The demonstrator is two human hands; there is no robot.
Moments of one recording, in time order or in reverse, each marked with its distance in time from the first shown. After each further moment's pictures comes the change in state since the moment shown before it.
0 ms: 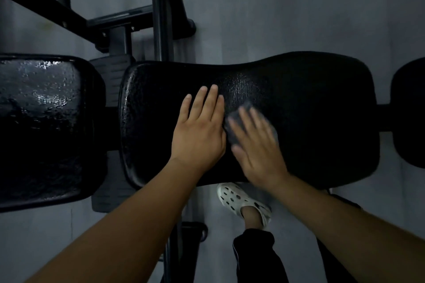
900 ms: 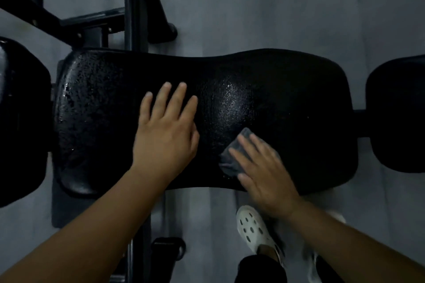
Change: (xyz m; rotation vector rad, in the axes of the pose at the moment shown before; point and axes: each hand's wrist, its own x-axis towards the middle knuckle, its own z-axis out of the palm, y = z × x) left_hand -0.005 0.028 0.015 0.018 0.075 -0.052; right_hand -0.072 0.082 -0.001 -0.026 -0.031 -0.133
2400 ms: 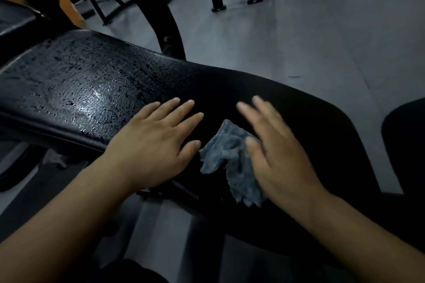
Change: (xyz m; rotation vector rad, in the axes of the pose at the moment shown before) left_hand -0.026 0.113 0.059 0.161 0.069 -0.083; right_hand 0.001 0.098 -0.019 0.238 0.336 -0.177
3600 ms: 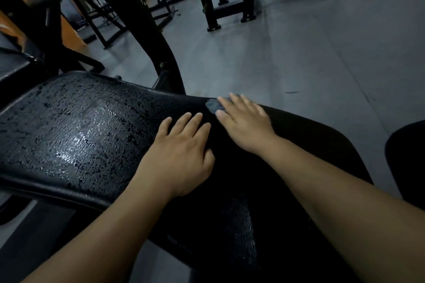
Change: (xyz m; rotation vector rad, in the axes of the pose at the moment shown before) left_hand 0.075 0.019 0.008 -0.018 0.059 -0.085; right_hand 0.162 0.064 0.026 -0.322 -0.167 0.127
